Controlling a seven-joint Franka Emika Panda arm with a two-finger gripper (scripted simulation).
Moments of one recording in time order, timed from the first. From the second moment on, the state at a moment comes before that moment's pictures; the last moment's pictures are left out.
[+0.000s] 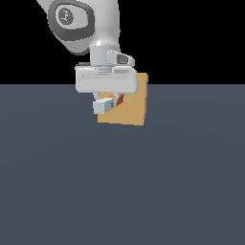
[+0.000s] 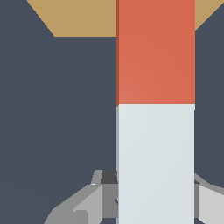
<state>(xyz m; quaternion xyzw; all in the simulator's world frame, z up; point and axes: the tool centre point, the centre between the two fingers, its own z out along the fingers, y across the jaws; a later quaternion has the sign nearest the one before) -0.051 0.106 0.129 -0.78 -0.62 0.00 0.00</state>
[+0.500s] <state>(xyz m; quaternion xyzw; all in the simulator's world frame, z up) -0.050 0.106 0.129 -0.78 -0.62 0.00 0.00</state>
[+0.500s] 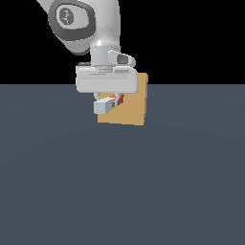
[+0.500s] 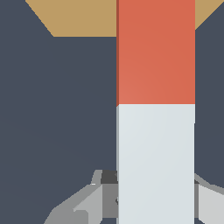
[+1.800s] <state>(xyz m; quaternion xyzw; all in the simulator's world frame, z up) -0.024 0.222 0.130 -0.78 -0.62 0.00 0.00</state>
